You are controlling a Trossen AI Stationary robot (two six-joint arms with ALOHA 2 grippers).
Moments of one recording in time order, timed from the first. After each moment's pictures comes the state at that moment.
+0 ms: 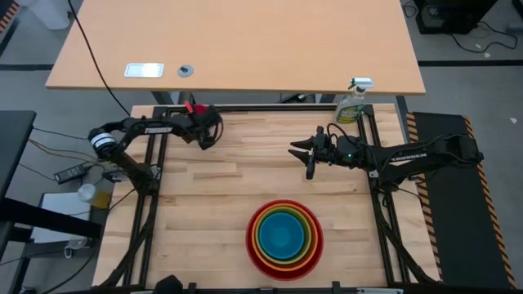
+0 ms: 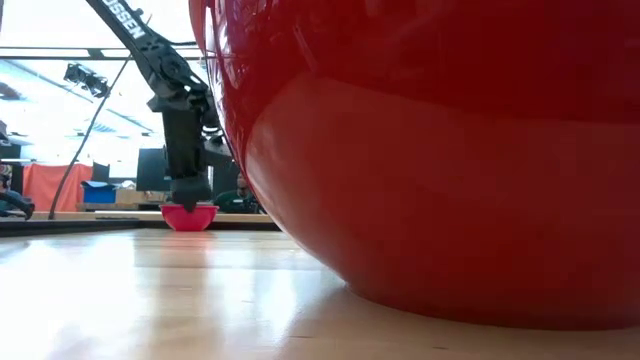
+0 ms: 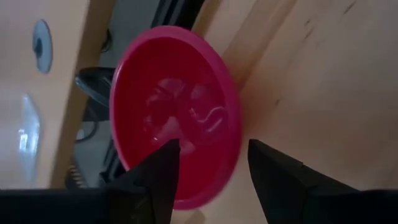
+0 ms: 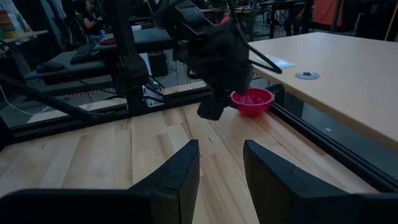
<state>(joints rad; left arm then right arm) 0.66 1.55 0.80 -0.44 -0.63 0.24 -0.10 1.10 0.49 0.48 0.19 0.13</state>
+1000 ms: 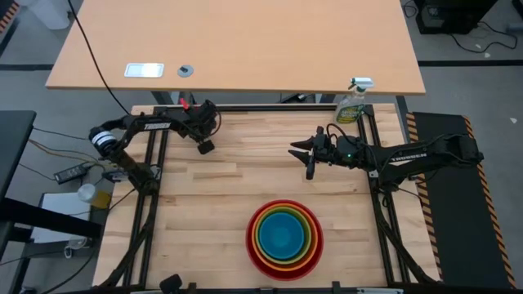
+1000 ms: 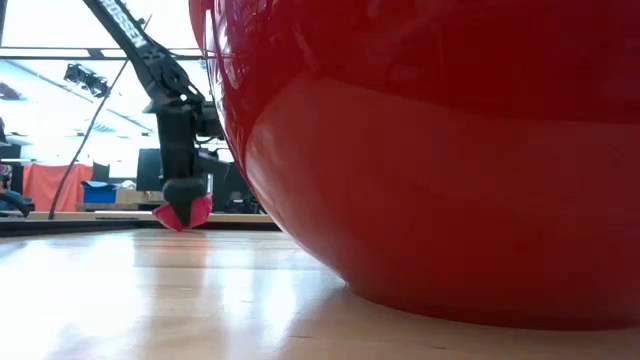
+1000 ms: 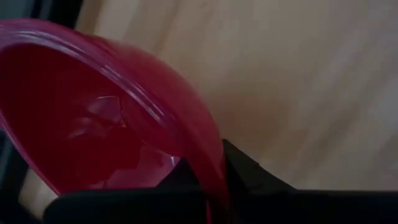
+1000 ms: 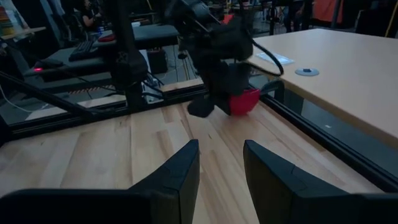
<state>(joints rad) 0.75 1.55 0.80 -0.50 -0.25 0.29 -0.11 1.10 0.49 0.46 0.19 0.13</state>
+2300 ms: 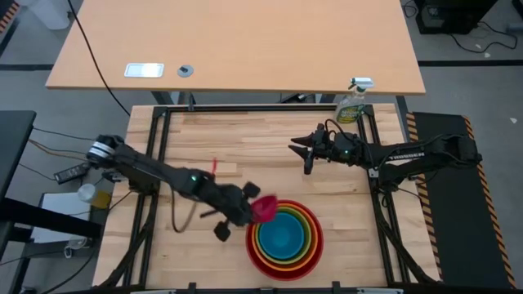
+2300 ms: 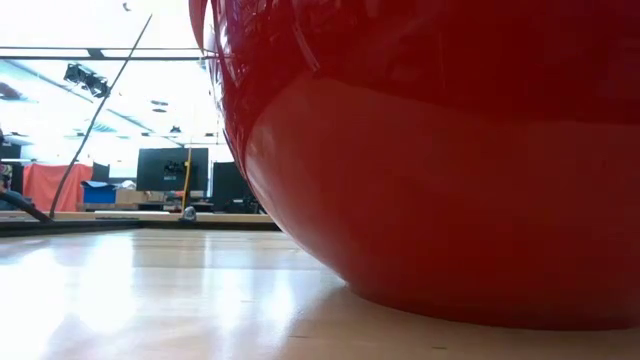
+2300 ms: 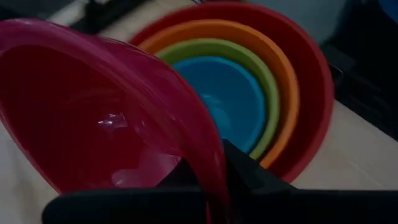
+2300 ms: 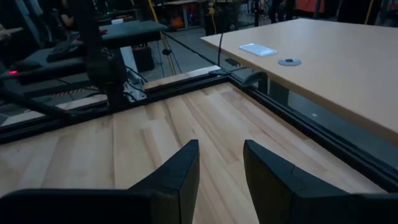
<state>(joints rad) -0.33 1.54 1.19 -0.31 0.07 0.37 -0.16 1.13 0.49 0.46 0.19 0.16</state>
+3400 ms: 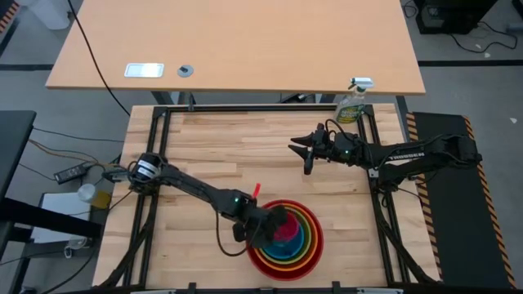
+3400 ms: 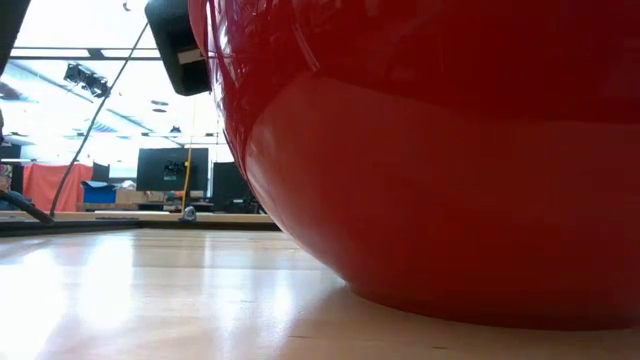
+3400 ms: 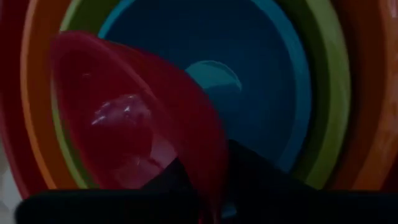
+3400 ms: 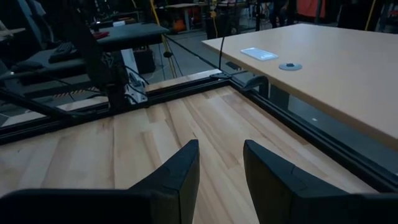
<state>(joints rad) -0.35 2.00 1.60 -0.60 -0.03 0.96 -0.16 1.13 0.49 0.47 0.19 0.15</state>
